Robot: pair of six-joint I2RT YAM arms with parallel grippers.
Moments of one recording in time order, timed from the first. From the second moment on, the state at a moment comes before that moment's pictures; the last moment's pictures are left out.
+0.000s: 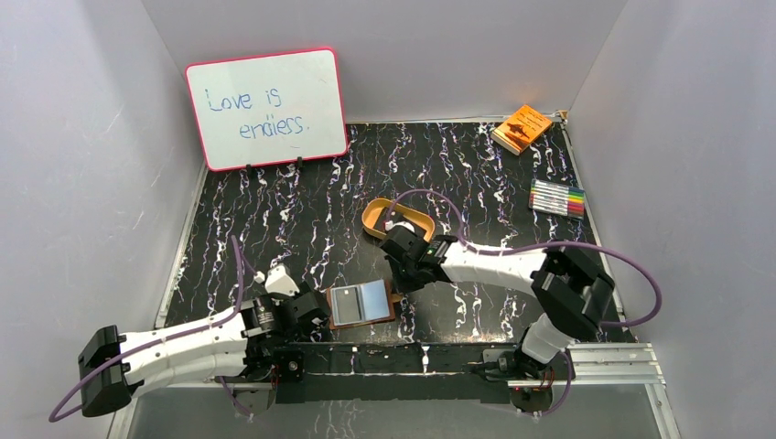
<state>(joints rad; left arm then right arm) -1.15 0.75 0.37 -0.87 -0.54 -1.58 1.04 1.61 0.96 -0.49 0.07 0.63</state>
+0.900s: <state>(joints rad) -1.15 0.93 0.36 -0.55 -0.55 -1.51 1.04 1.31 0.87 -0.29 -0.17 0.69</state>
